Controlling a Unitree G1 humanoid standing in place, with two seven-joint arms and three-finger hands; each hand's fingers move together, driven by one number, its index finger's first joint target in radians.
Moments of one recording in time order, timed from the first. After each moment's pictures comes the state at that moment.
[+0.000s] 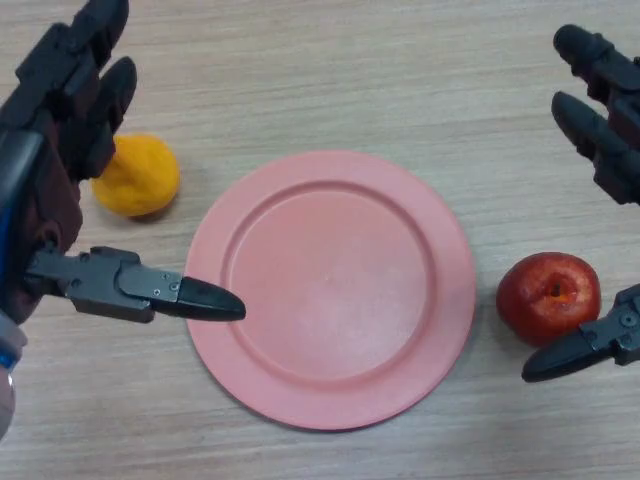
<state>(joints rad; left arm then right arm) -0.17 0.33 0.21 -0.90 -0.25 0.79 -0.13 -0.15 -0.34 -0.18 -0.91 0.16 0.78 0.35</state>
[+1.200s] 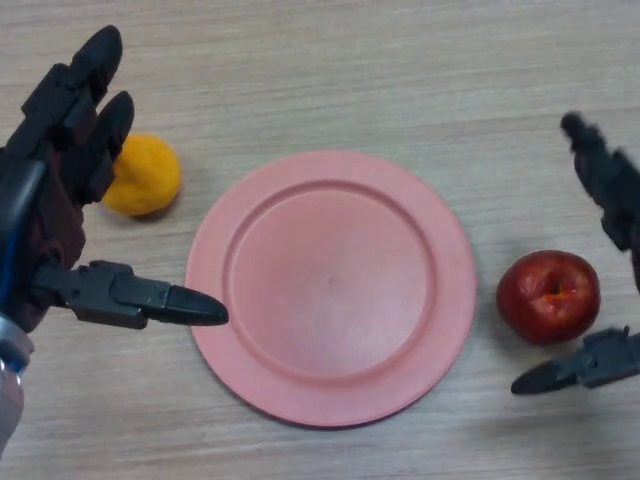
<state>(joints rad) -0.09 0.31 0.22 -0.65 -0.25 0.52 -0.18 0.03 -0.26 -0.12 -0.20 -0.22 -0.13 0.25</state>
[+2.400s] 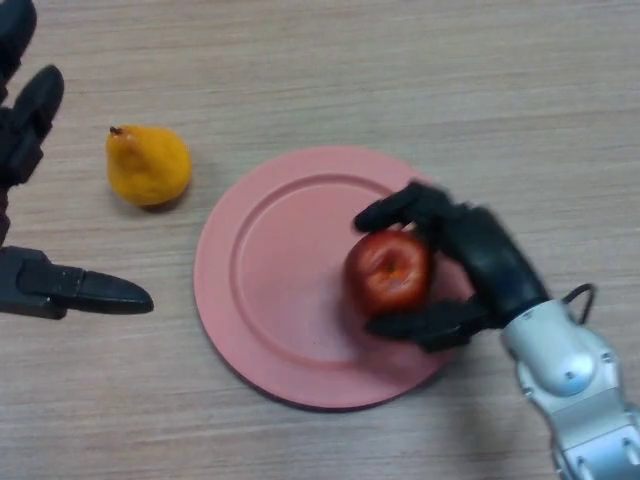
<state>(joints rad) -0.11 0.42 0.41 -0.71 -0.46 0.62 -0.20 -0.23 -0.19 0.32 -0.12 -0.30 0.30 0.11</state>
